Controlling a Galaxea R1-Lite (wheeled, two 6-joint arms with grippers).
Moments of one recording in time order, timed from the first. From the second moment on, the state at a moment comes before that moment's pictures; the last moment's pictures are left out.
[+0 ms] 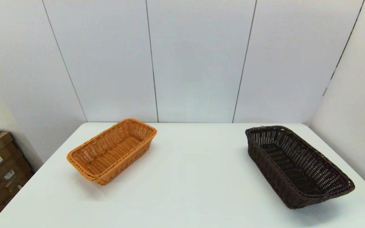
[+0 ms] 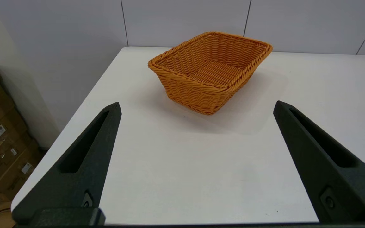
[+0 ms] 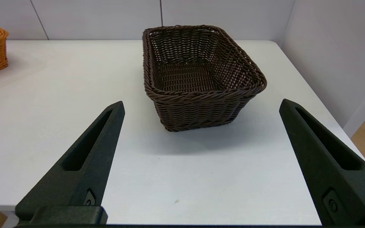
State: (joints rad) left arm -0.01 0.00 0.00 0.00 0.03 -0.05; right arm 0.00 0.00 -0.02 0.05 -0.01 0.01
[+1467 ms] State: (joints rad) left arm -0.01 1.03 -1.00 0.79 -0.01 -0.47; right arm 0.00 0.00 -0.02 0.05 -0.01 0.01
